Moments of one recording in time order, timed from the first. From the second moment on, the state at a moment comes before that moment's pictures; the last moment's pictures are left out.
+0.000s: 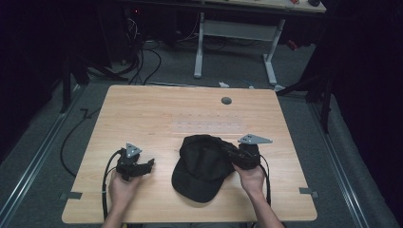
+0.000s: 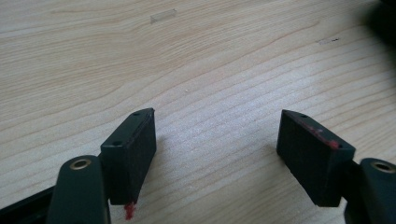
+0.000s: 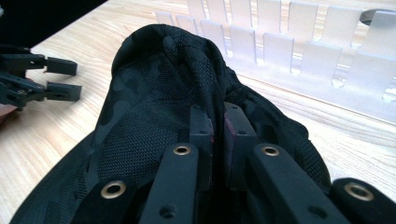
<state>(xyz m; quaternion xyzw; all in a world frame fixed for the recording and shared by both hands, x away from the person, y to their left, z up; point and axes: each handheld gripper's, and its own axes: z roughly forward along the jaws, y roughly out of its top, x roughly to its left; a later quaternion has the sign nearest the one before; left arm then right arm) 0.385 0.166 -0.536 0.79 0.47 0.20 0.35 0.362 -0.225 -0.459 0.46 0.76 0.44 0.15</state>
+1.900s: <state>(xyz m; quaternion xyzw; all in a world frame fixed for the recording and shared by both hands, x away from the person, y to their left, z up) 0.366 0.114 -0.483 0.83 0.29 -0.04 0.48 0.338 -0.233 -0.412 0.34 0.77 0.52 0.15</state>
